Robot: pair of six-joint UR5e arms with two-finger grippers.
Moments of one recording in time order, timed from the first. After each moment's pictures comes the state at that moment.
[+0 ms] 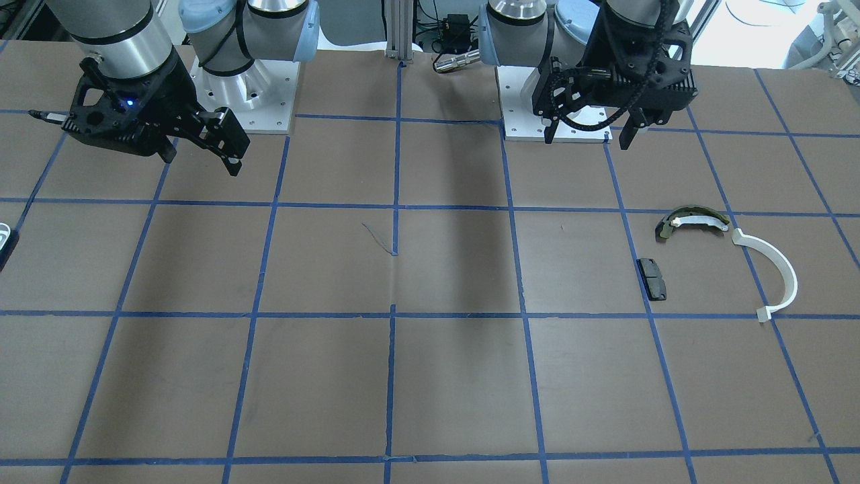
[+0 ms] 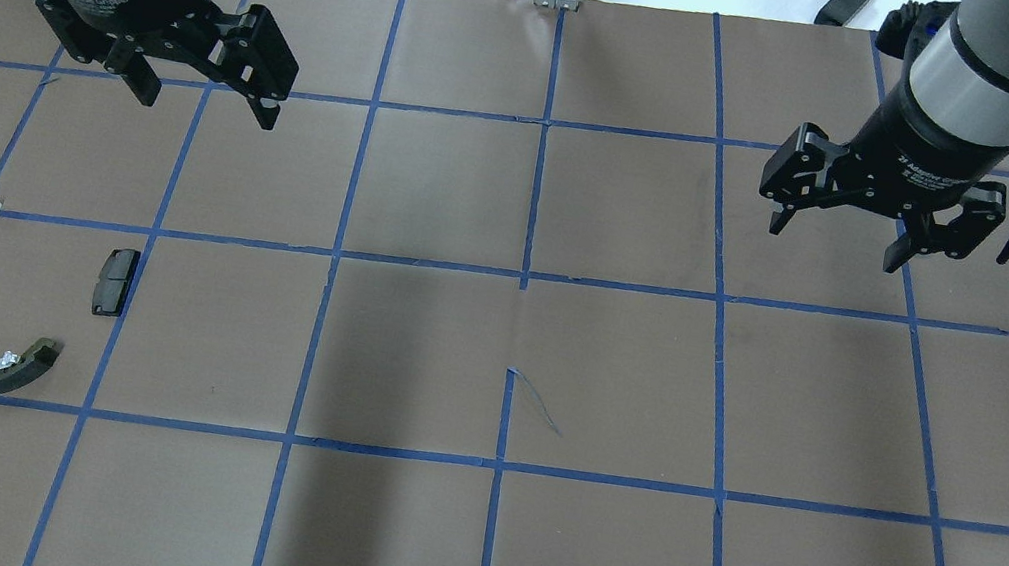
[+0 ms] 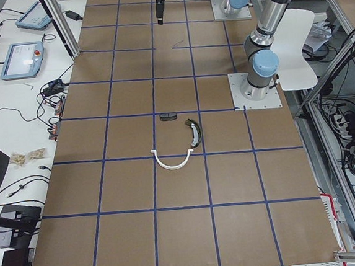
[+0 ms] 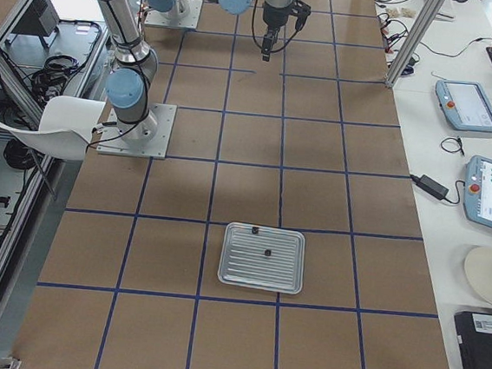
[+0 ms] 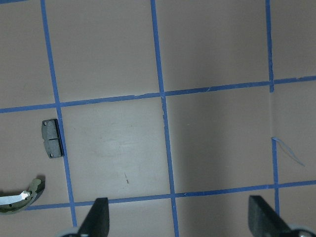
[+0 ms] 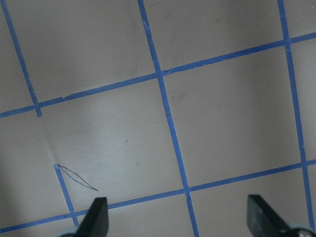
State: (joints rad) left arm -1.60 -1.52 -1.51 -1.64 1.59 0.06; right arm 1.54 -1.64 1.68 -1.60 -1.54 0.20
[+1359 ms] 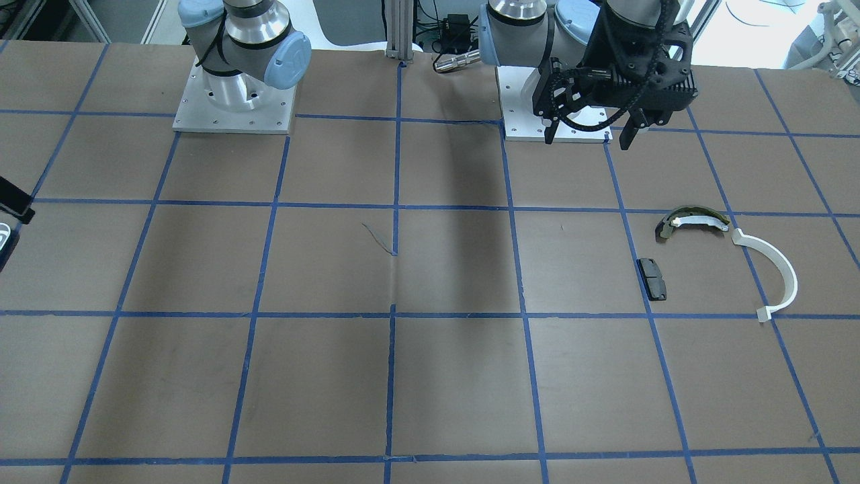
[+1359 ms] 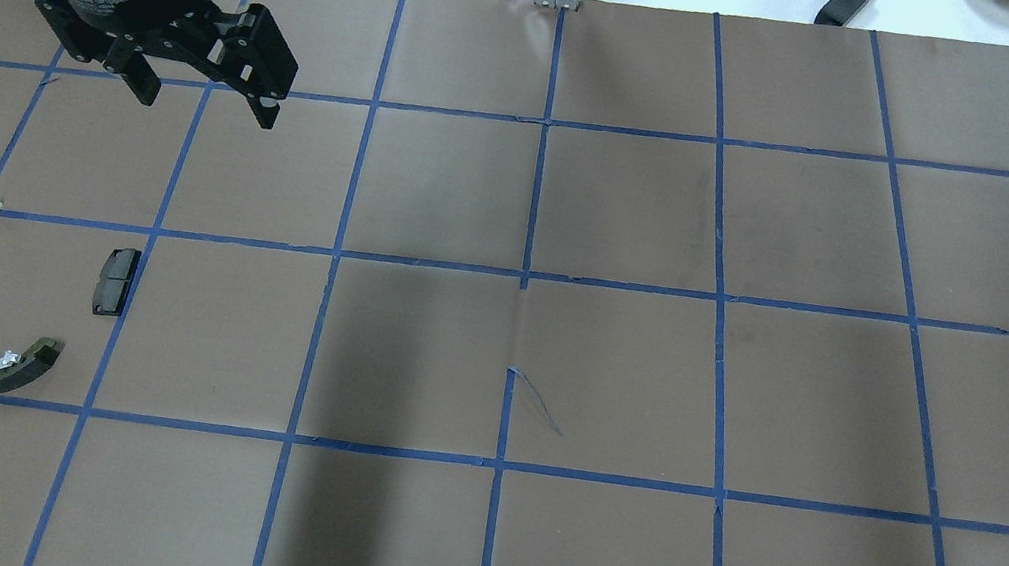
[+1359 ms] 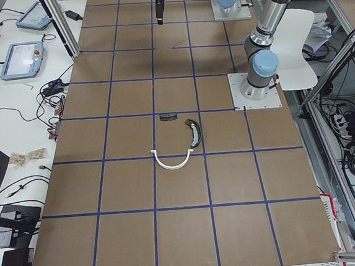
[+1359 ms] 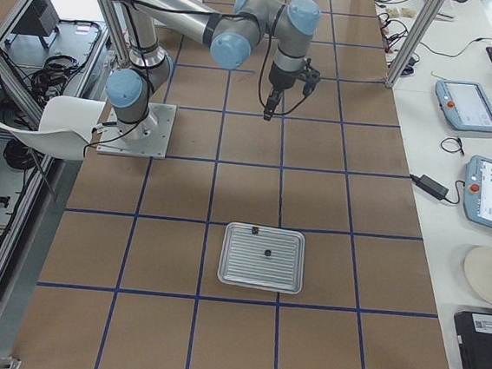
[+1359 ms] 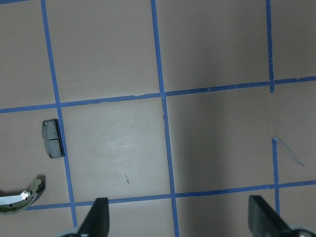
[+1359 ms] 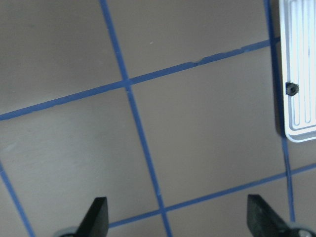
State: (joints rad) left arm -1.60 -1.52 -1.51 -1.64 1.59 0.06; right arm 0.97 -1.44 1.69 -1.81 -1.66 -0.39
